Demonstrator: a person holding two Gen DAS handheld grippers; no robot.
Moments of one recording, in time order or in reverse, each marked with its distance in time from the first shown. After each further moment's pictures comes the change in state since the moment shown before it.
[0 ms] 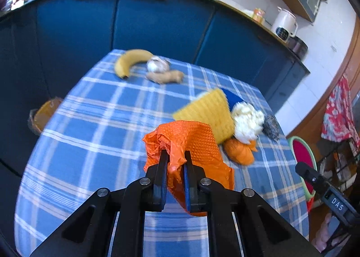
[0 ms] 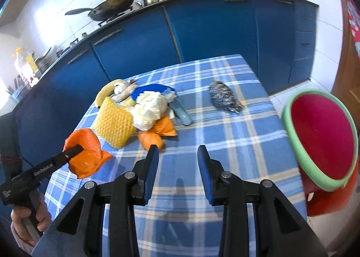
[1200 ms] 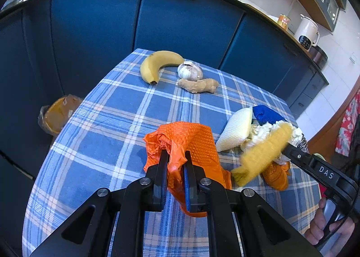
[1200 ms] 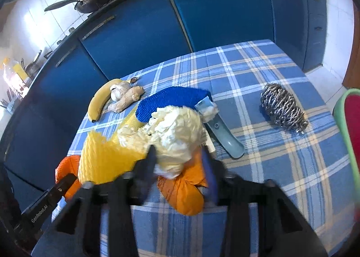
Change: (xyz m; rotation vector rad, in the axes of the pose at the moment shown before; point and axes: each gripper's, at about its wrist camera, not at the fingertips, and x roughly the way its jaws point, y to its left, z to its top) left arm 0.037 0.035 0.023 -0.057 -0.001 0.087; right arm 0.113 0.036 0.045 0.087 0.088 0.033
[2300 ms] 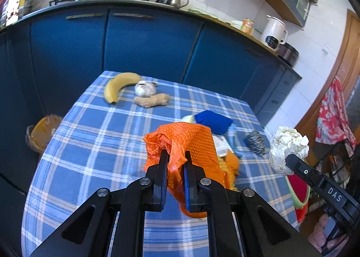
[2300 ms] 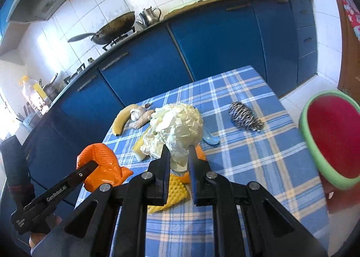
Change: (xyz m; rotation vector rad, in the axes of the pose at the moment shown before) left arm -0.059 -0.058 -0.004 0.101 -0.067 -0.141; right arm -0.121 -0.019 -0.026 0.031 -0.181 0.053
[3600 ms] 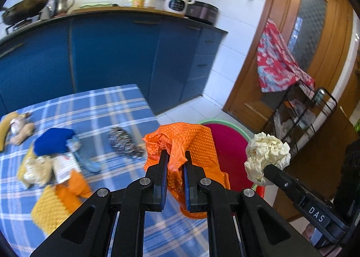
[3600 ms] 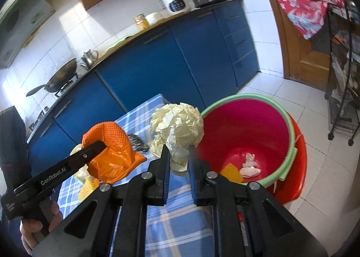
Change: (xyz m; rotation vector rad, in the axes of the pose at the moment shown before) left arm 0.055 -0.239 -0.016 0.361 0.119 -0.326; right arm -0.115 -0.163 -0.001 0.222 -0.146 -0.248
